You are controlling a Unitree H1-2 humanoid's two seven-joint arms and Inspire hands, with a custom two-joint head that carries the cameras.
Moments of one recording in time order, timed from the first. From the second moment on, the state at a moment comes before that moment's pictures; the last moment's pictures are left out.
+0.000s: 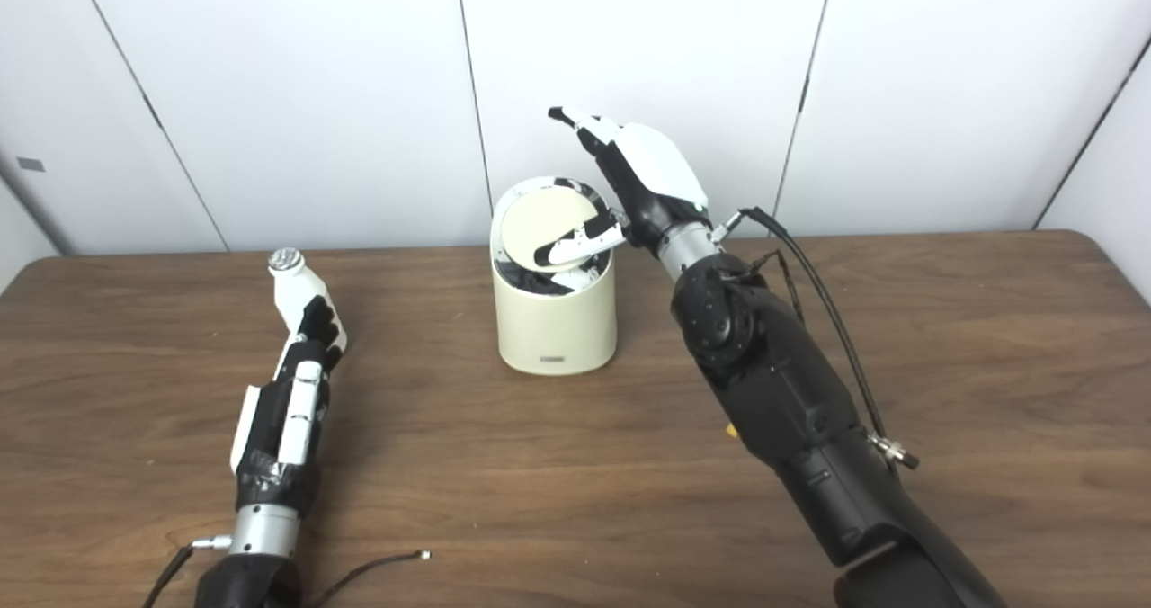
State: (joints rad) left arm -0.07 0.01 0.07 0.06 -0.06 -0.19 -0.01; right arm -0.74 -0.22 0.31 0.29 -0.58 0.13 -0.01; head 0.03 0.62
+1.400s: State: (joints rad) left arm -0.05 0.01 0.04 0.03 -0.05 -0.17 -0.01; right arm -0.45 -0.13 -0.09 -0.05 0.10 0.43 0.16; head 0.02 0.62
